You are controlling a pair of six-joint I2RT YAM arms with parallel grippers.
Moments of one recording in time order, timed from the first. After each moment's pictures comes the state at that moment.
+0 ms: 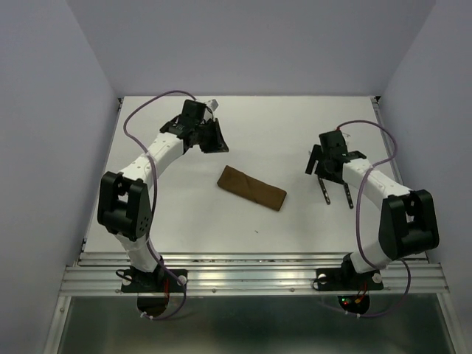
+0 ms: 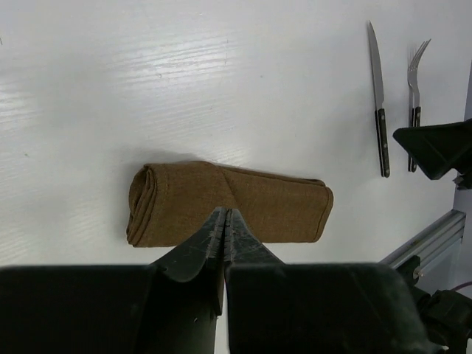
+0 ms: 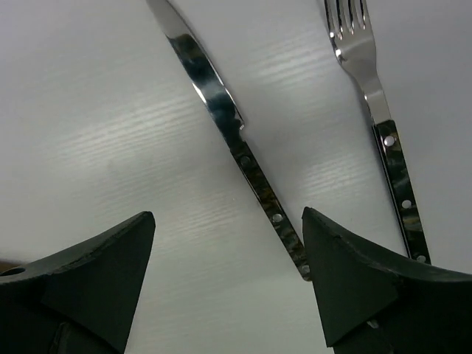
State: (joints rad) left arm -0.38 1.74 1.41 -0.49 0.34 -0.49; right arm 0.23 1.48 0.98 -0.45 0.24 0.50
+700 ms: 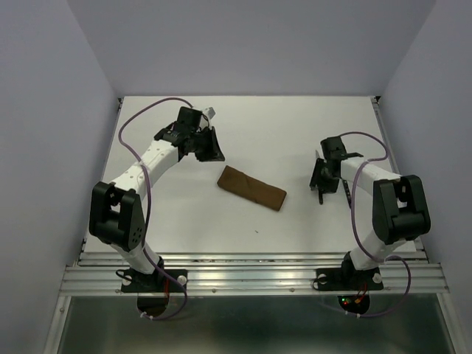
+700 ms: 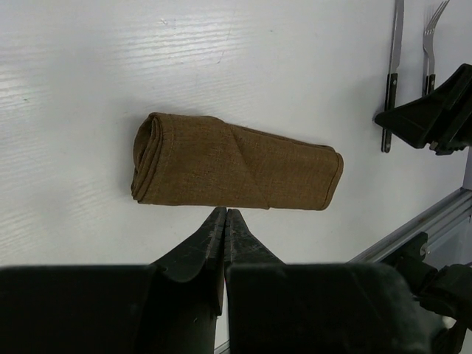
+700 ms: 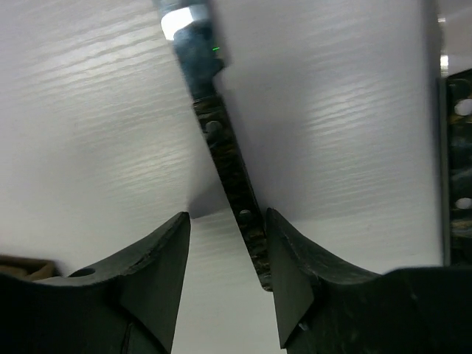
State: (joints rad) left arm -0.37 1.62 1.31 -0.54 0.35 -0.47; right arm 0.16 1.64 0.95 -0.51 0.11 0.46
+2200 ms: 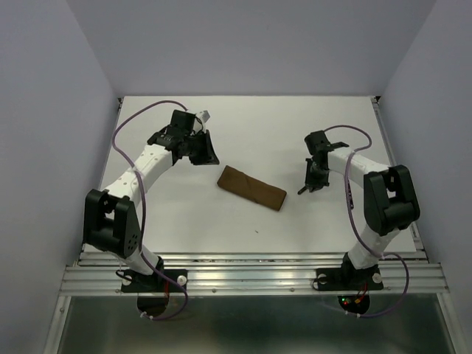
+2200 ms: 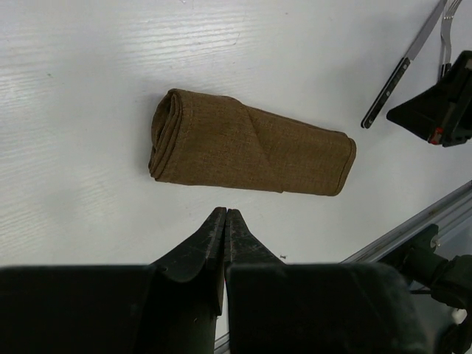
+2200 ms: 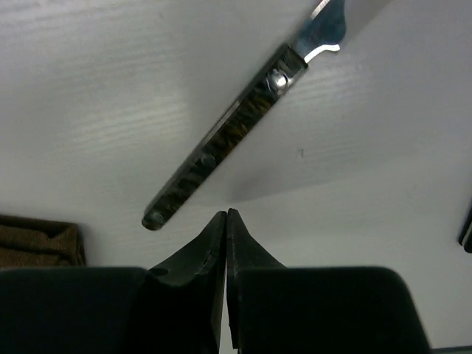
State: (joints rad) left arm -0.35 1.56 1.26 -0.57 0.36 -0.43; right arm 0.26 1.69 1.09 -0.71 0.15 0.45
